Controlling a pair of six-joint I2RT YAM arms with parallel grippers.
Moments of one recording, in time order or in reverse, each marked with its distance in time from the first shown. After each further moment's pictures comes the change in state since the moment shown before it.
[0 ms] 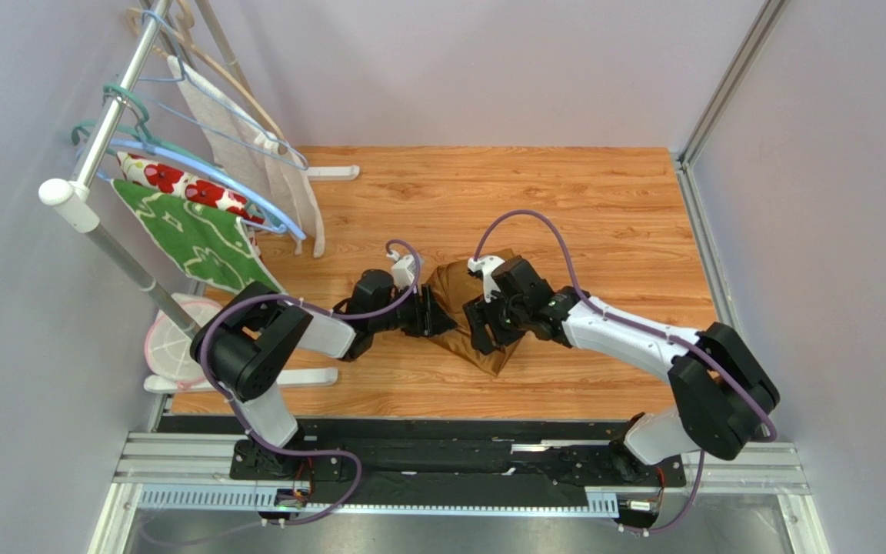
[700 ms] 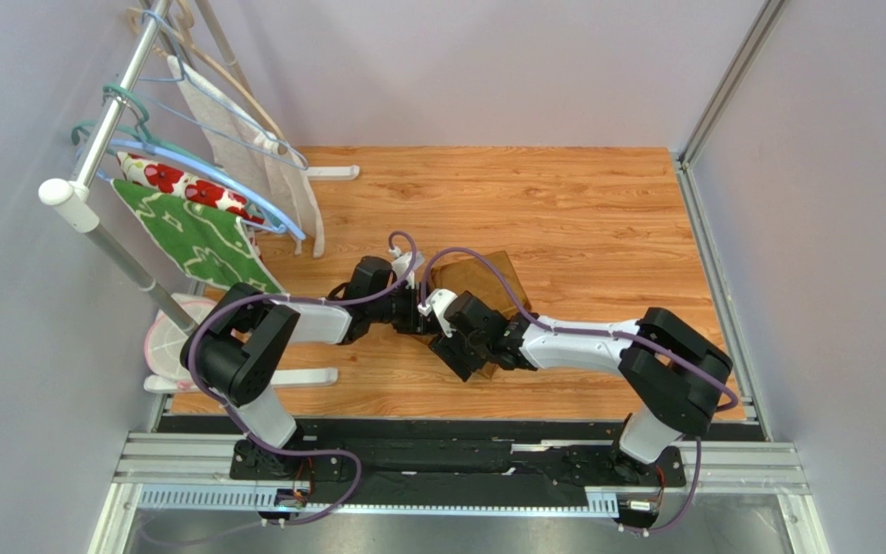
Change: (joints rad) left arm 0.062 -0.046 0.110 -0.356 0.111 0.100; right arm 0.254 0.160 0.001 0.150 0.222 -0.166
